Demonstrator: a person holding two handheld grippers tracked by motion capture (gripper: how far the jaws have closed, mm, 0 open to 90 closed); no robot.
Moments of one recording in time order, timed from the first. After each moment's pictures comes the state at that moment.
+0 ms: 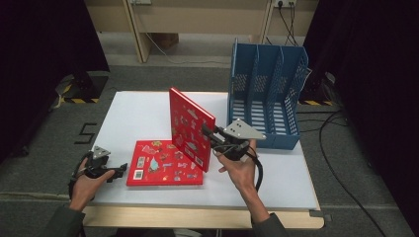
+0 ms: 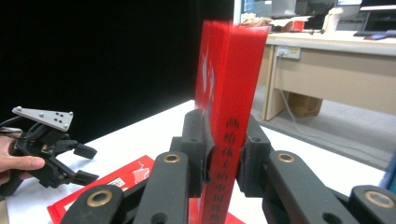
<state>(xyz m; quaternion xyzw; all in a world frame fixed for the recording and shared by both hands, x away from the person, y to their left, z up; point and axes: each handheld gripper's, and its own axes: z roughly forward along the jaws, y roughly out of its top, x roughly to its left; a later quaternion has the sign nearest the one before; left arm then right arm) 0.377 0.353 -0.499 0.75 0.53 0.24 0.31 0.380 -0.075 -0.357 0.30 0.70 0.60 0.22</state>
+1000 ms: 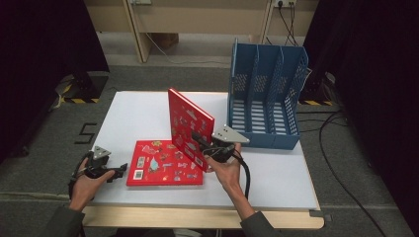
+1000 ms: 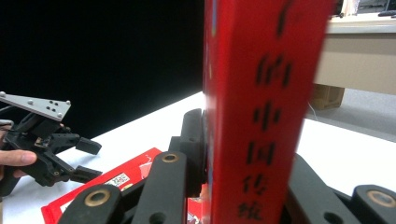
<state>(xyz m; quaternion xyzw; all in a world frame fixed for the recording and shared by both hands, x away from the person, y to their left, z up) 0.377 0.352 -0.498 0.76 0.53 0.25 0.30 0.402 -0.049 -0.407 0.31 0.70 0.62 0.19</state>
